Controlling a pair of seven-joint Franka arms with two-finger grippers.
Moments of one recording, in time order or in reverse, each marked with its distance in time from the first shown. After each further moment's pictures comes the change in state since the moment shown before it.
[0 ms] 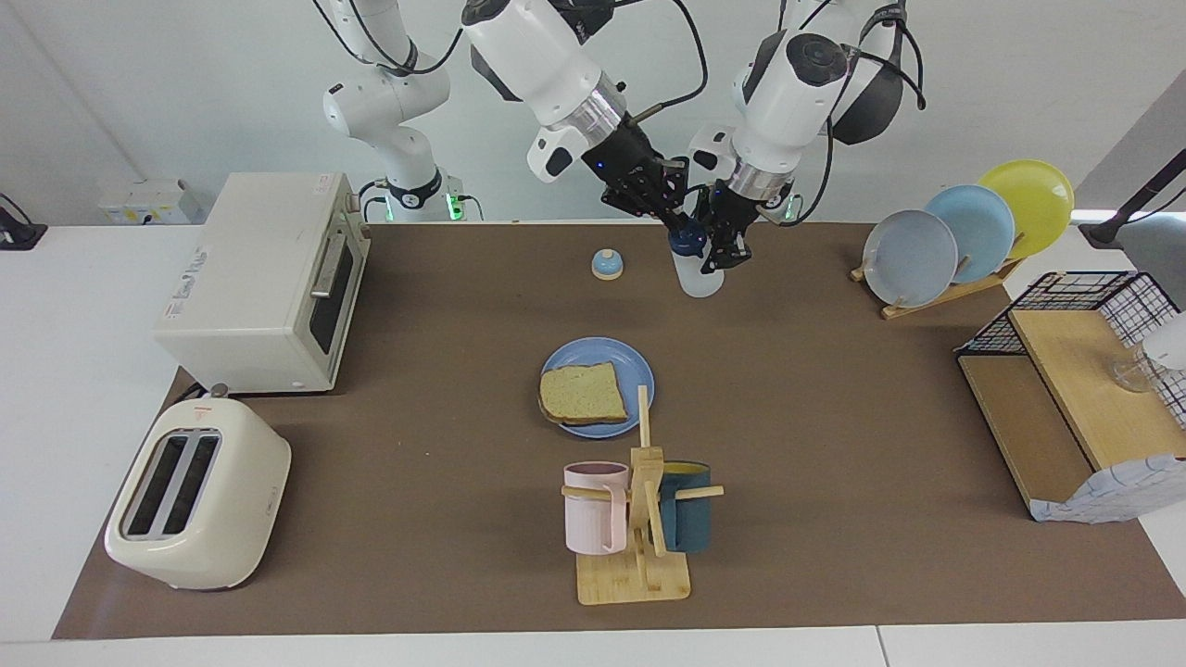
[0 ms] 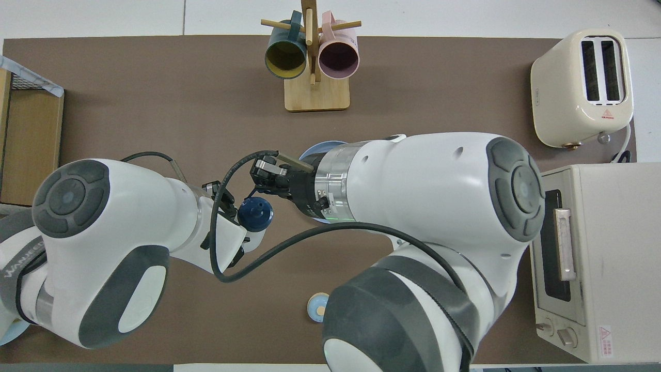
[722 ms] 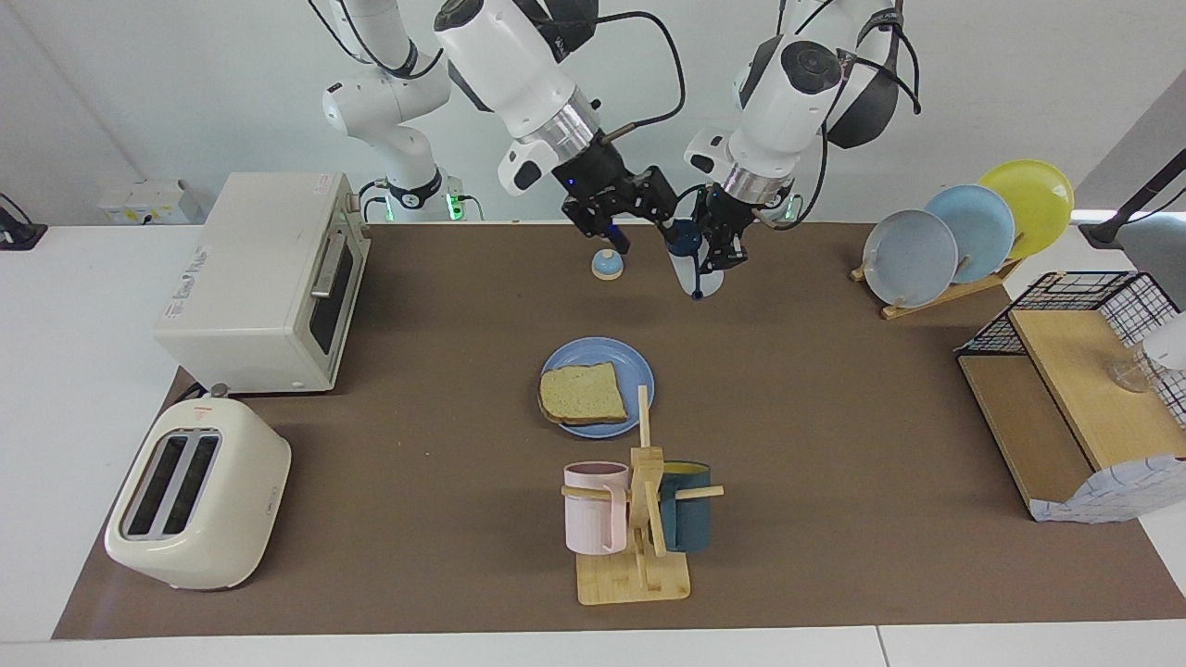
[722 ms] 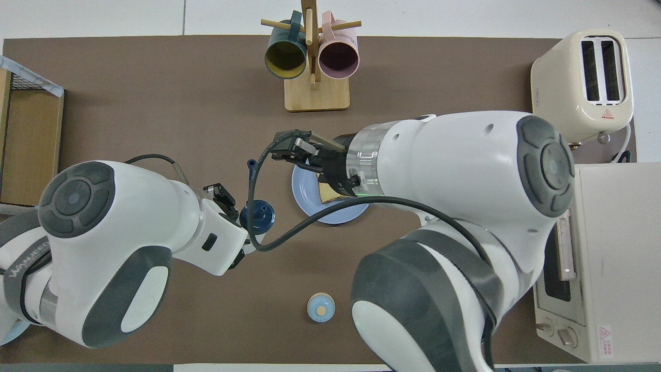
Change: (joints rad) left arm -0.008 0.000 0.009 -0.008 0.009 0.002 -0.009; right arm -0.082 0.001 -0.009 -0.014 -0.128 -0.037 -0.089
